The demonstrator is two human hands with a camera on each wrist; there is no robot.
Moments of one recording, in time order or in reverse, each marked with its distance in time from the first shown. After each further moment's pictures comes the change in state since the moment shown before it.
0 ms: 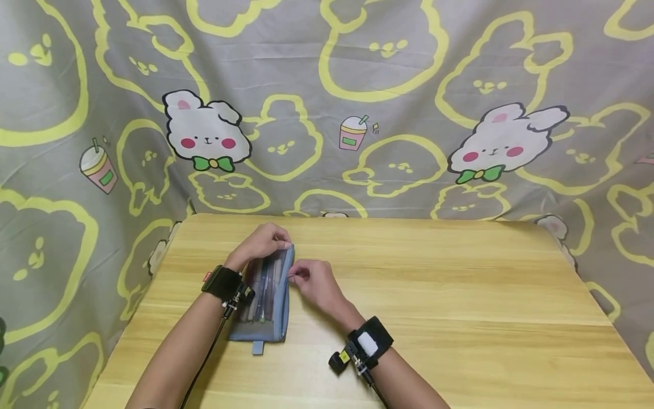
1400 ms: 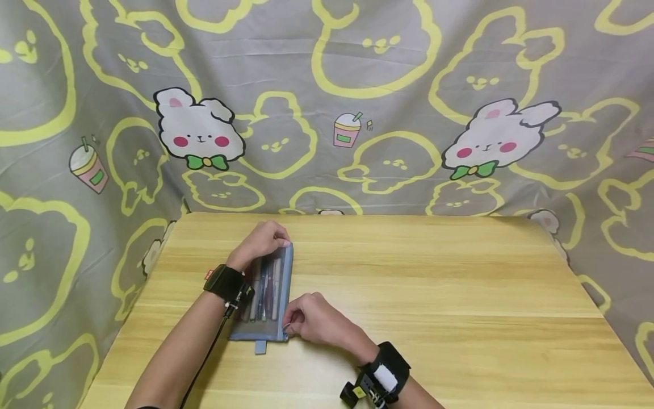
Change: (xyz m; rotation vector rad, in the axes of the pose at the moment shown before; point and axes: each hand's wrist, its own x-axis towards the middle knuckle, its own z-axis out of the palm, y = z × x) left_hand 0.004 0.008 0.008 0.143 0.059 0.013; right_hand -0.060 -0.031 -0.013 -0.044 -0.453 0.026
